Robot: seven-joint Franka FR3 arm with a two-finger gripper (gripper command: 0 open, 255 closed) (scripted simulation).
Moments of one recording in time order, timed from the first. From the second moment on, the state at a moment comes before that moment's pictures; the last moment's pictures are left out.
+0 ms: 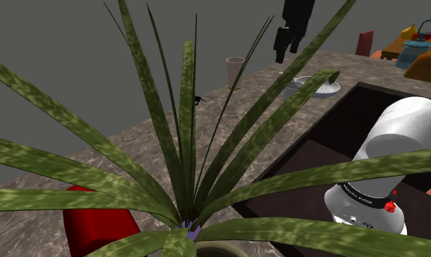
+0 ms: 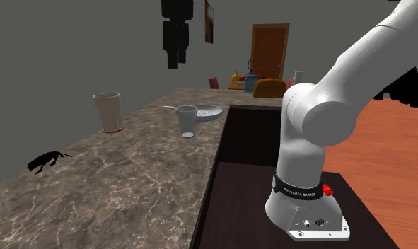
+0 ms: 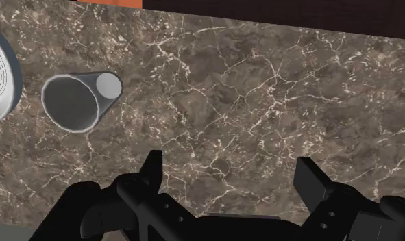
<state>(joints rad) -0.02 -0.75 -0.01 -2.37 -0.10 1.72 -0.08</state>
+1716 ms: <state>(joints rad) -0.17 -0.23 -0.30 -2.43 -0.26 2.22 -0.32</state>
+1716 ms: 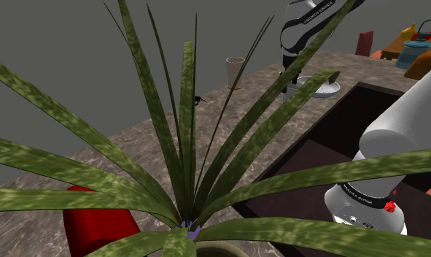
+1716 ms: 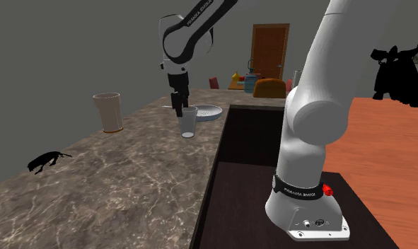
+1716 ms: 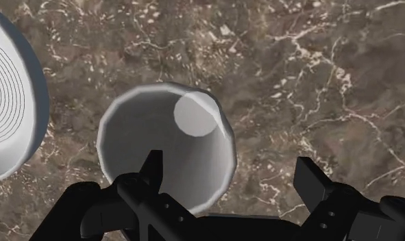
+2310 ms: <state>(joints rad) -0.17 -0.18 -0.31 -2.46 -0.26 2.31 -0.32</state>
